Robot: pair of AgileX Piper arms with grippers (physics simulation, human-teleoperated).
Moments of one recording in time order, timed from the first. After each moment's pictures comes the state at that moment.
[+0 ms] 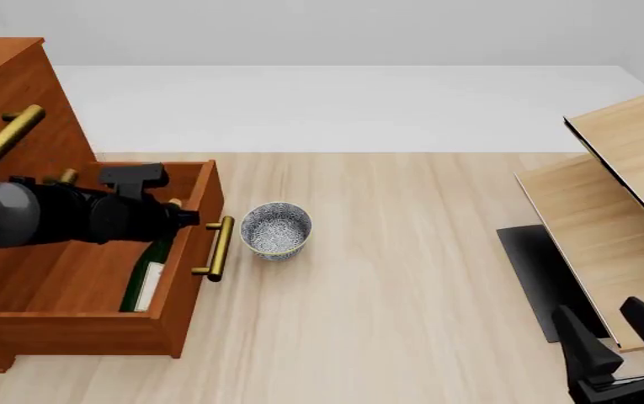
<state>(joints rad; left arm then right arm) -0.12 1.75 -0.91 0.08 -0.22 0.13 0.11 0.00 0.06 0.01</state>
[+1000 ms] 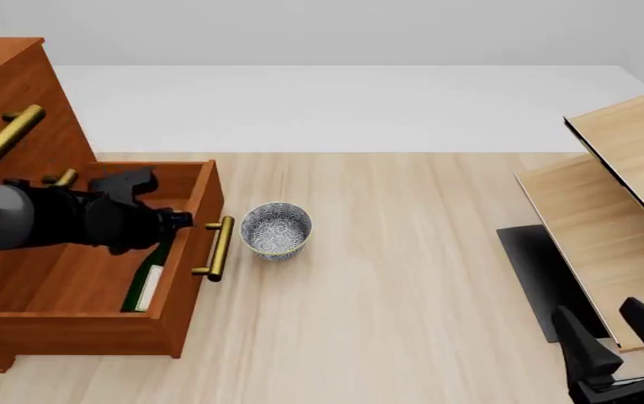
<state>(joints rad) -0.10 1.75 -0.89 0.13 -0.30 0.13 0.11 0.00 0.07 0.01</state>
